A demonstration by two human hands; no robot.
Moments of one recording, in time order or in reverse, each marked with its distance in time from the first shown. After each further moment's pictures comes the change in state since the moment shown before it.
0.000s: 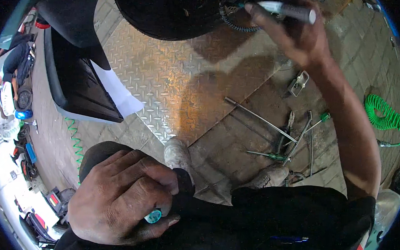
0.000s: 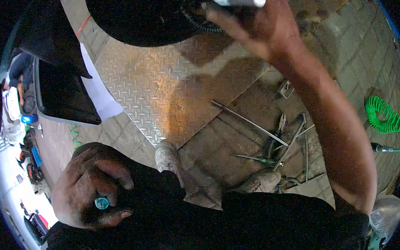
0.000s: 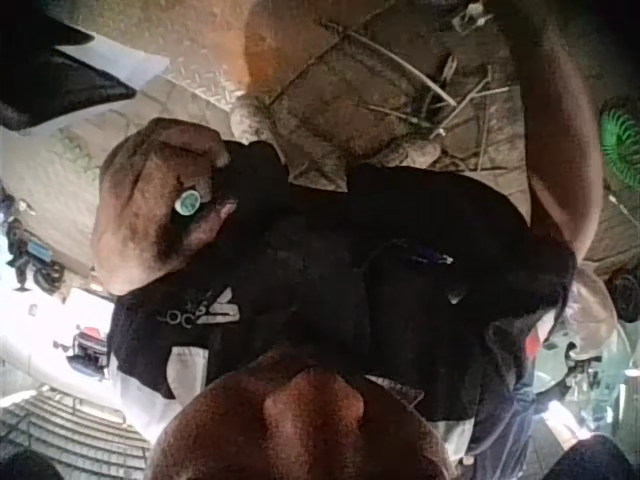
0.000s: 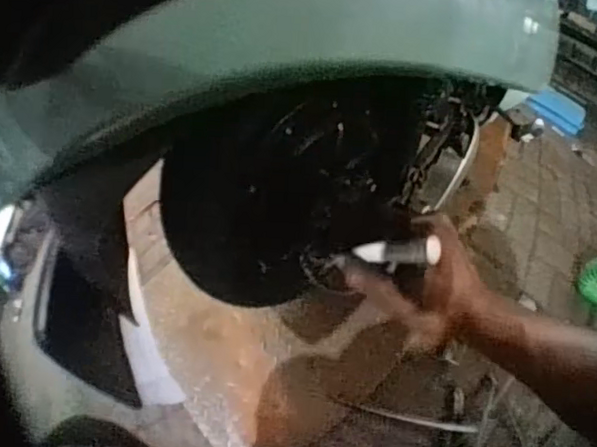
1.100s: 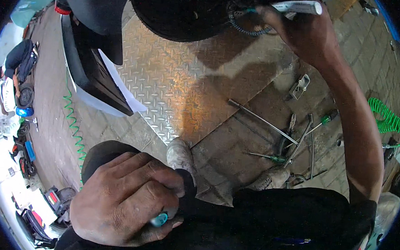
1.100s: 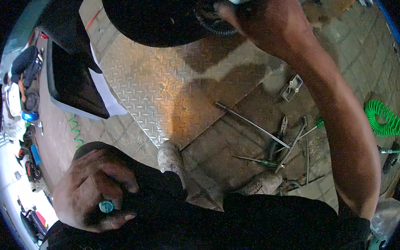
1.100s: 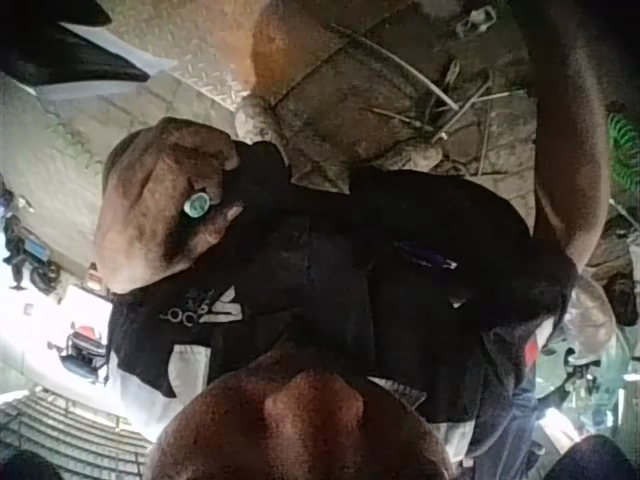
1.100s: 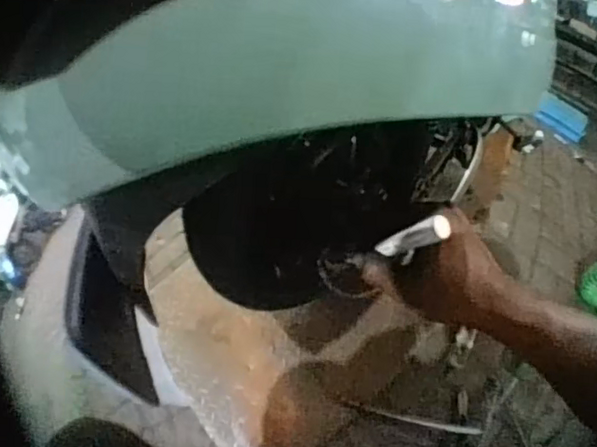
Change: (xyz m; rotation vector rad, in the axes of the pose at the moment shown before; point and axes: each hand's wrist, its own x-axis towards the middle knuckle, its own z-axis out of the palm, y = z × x) left_hand -0.009 -0.003 0.002 -0.001 -0.006 0.034; right_hand 0.026 -0.035 -0.003 -0.690 -0.346 0.536
